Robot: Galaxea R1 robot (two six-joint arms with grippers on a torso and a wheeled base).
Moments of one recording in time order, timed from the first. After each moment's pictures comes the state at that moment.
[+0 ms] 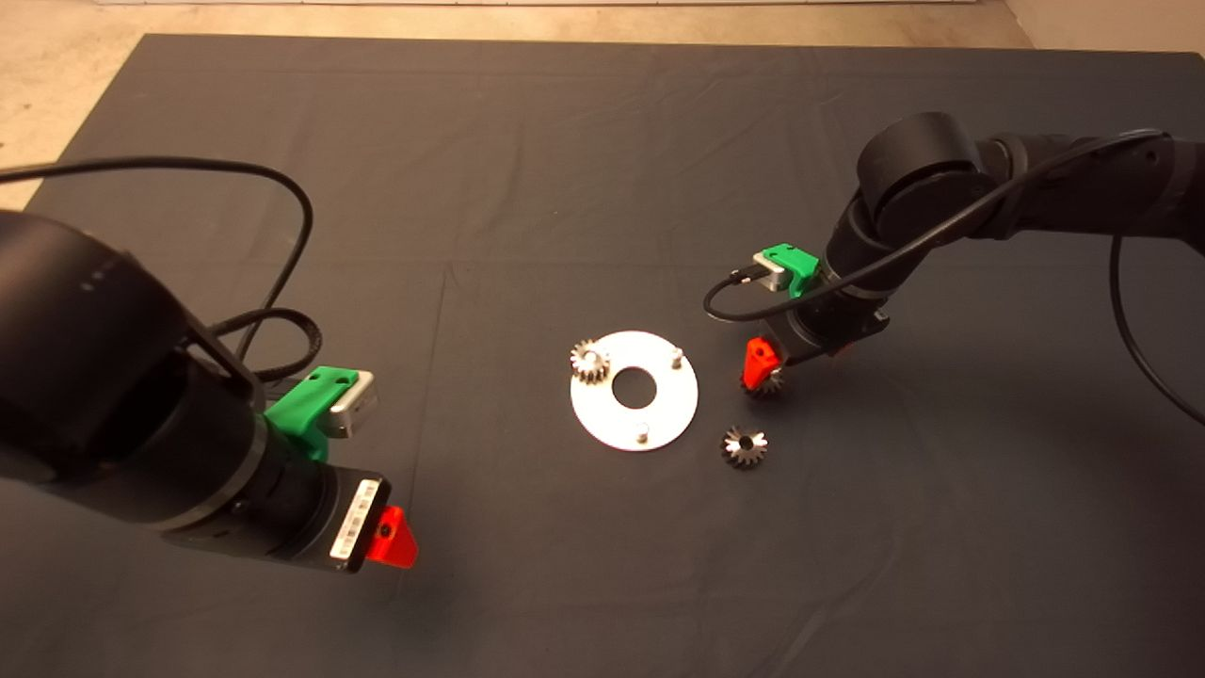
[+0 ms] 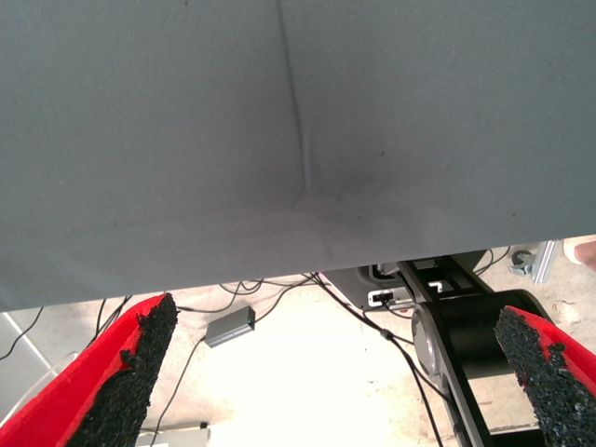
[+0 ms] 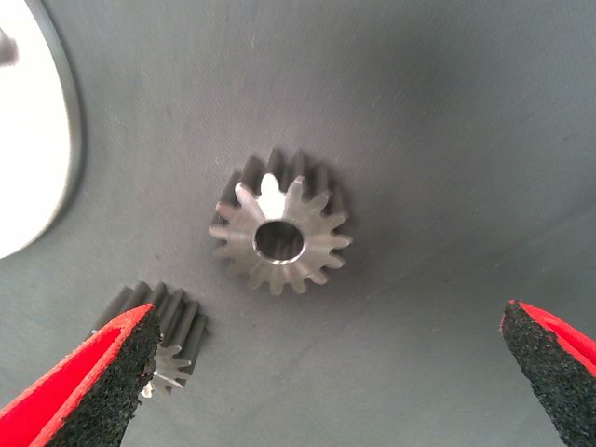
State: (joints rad) left arm -0.53 2.22 -0.44 0.07 1.53 -1.65; right arm 0.36 2.55 -1.14 -0.19 -1.53 1.08
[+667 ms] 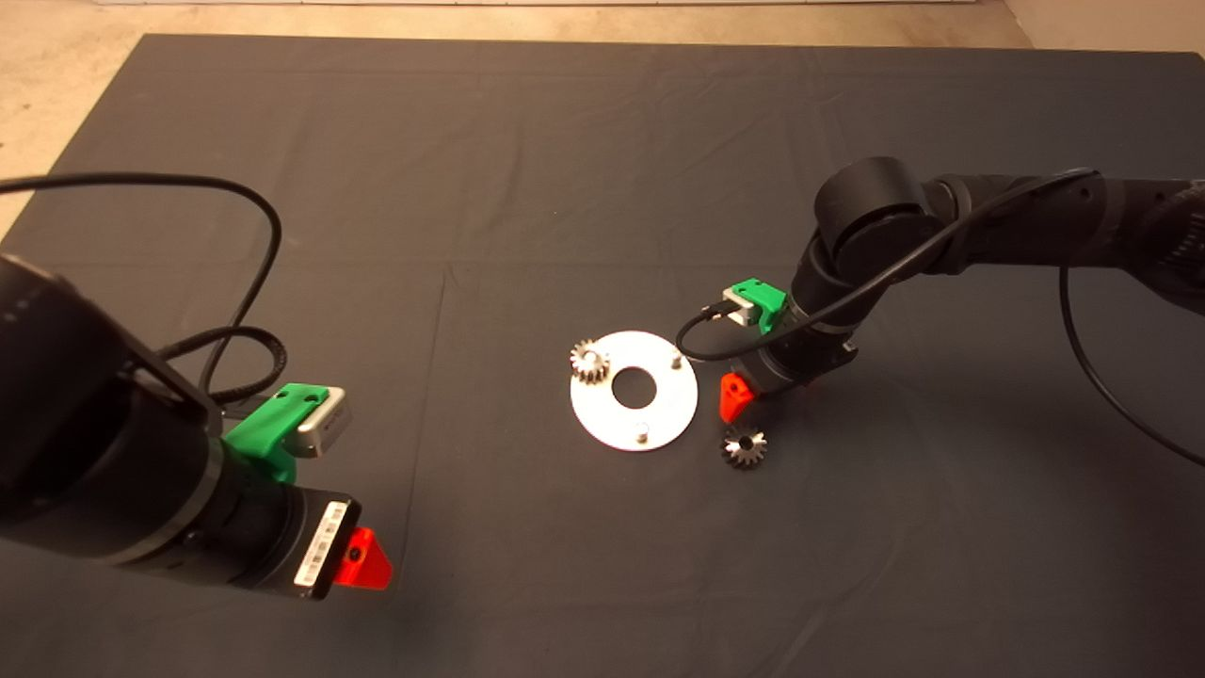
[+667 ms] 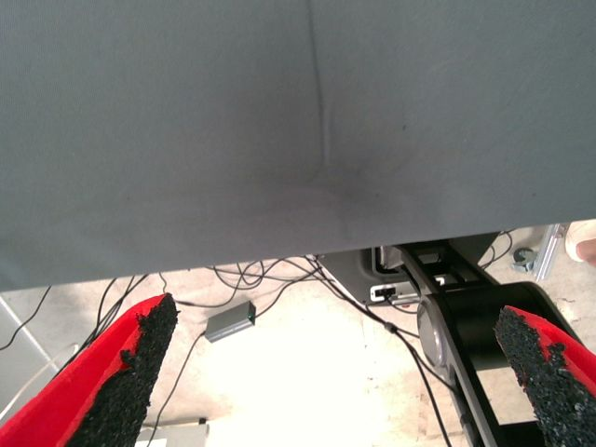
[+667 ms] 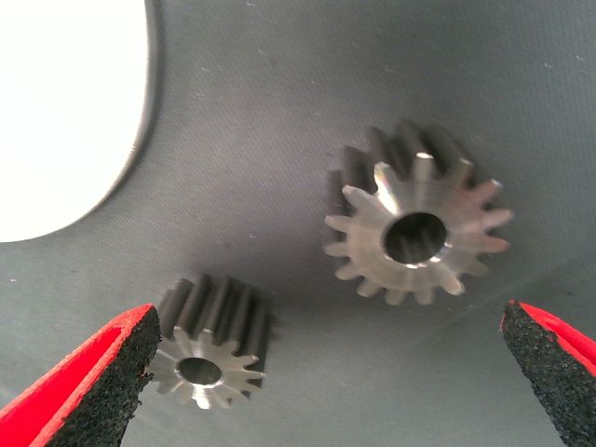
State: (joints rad) left arm -0.53 2.16 -0.39 0.06 1.53 -1.64; right arm 0.31 2.60 -1.14 -0.21 -1.53 1.09
